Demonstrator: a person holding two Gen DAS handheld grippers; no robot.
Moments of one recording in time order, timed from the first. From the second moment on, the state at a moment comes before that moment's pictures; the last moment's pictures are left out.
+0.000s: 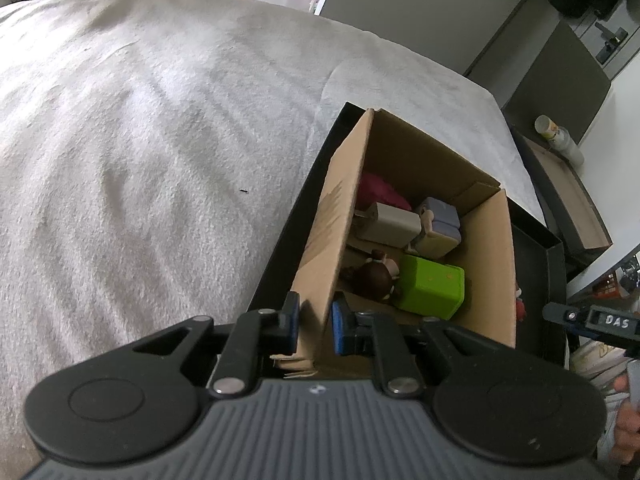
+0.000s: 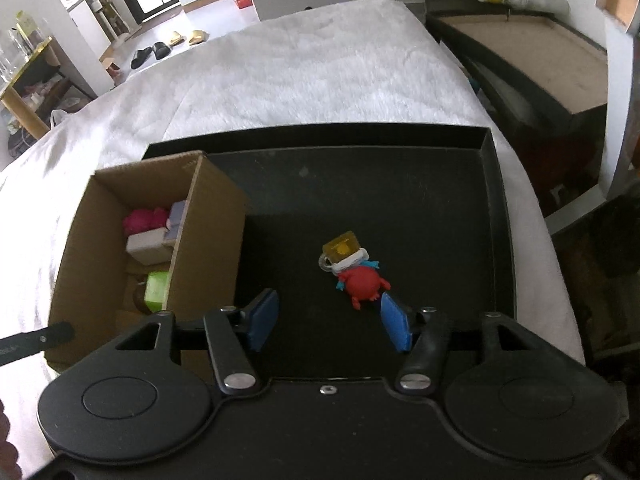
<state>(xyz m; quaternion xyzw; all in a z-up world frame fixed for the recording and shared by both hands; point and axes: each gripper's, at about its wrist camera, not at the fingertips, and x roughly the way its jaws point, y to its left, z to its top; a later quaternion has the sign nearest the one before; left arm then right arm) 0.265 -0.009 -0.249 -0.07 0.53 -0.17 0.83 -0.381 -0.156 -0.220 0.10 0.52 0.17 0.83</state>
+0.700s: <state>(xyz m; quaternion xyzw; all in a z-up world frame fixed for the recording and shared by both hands) 0.267 -0.013 -0.250 -0.06 0.53 -0.16 0.83 -0.343 -0.145 -0.281 0.05 0.52 0.22 0.82</state>
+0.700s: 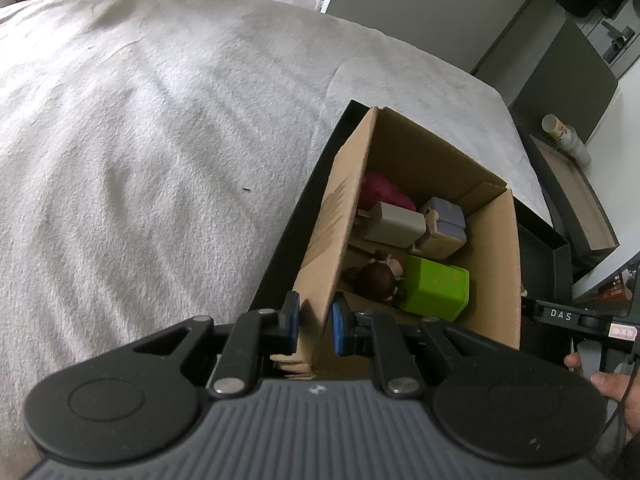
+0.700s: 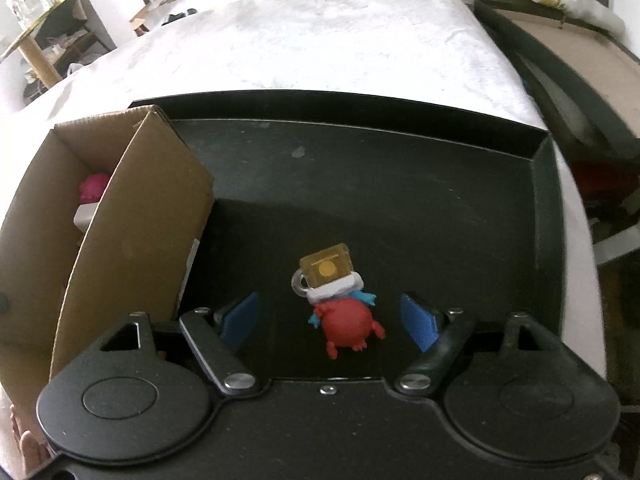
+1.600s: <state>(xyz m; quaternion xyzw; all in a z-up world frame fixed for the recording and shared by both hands) 0.270 -0.012 -0.251 -0.07 0.53 -0.17 0.83 -0.363 -0.135 -0.259 0.01 0.52 0.23 0.82</state>
